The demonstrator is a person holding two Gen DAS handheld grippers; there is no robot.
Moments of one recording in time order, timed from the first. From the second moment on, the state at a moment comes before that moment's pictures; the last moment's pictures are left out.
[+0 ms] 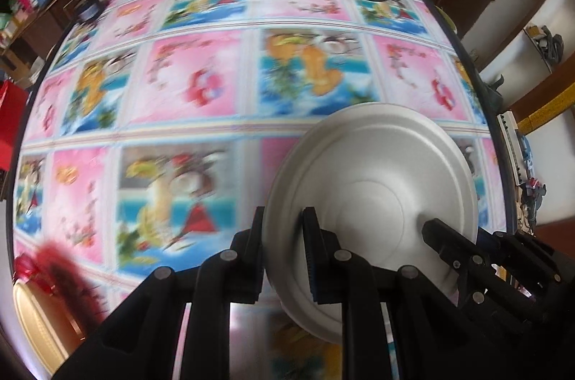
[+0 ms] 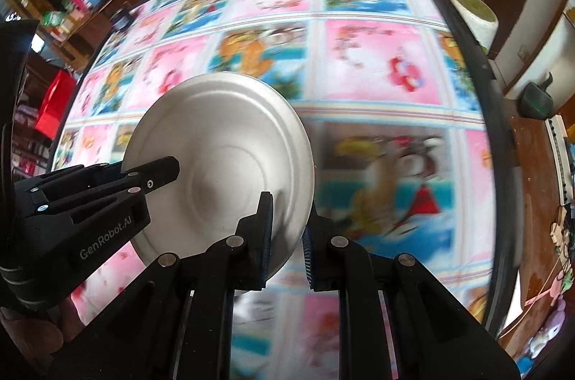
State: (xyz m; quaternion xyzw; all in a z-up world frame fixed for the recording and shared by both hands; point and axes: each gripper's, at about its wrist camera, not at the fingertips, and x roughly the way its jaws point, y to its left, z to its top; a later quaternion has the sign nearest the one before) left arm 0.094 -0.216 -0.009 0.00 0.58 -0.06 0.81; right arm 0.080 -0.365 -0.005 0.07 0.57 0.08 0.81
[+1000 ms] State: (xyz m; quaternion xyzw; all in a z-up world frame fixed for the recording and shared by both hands) left arm -0.038 0.048 0.057 -0.09 0.54 0.07 0.84; right arm -0.012 -0.090 0.077 -0.05 0.53 0.26 0.81
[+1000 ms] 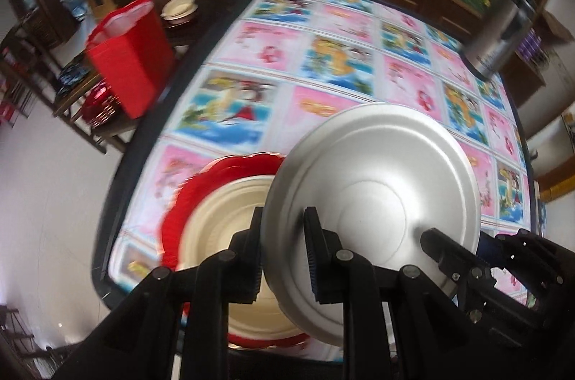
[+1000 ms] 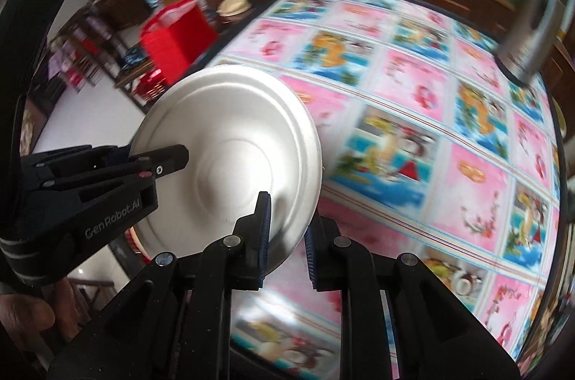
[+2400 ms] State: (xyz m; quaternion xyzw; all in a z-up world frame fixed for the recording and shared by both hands) left arm -0.068 0.101 -0.007 -0.10 0.54 0.13 0.82; right arm -0.033 -0.027 0.028 -0.10 0.56 0.29 0.77
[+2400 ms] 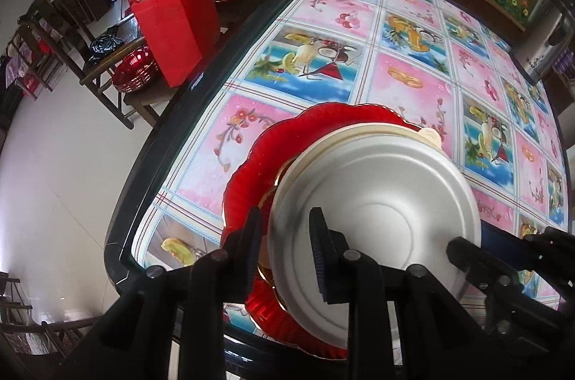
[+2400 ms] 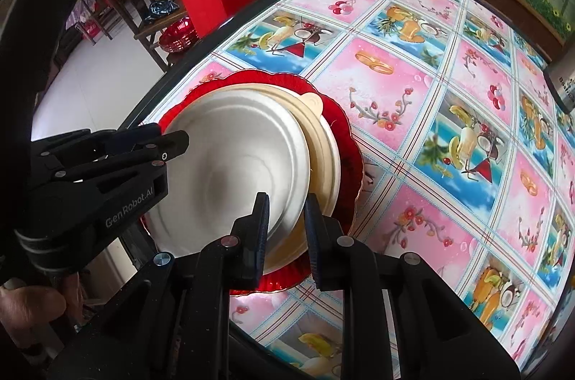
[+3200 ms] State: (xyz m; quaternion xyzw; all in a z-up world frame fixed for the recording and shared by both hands) left arm -0.075 0.078 0.025 -0.07 0.48 0.15 0.86; right arm -0.050 -0.056 0.050 -0.07 0.49 0.23 0.84
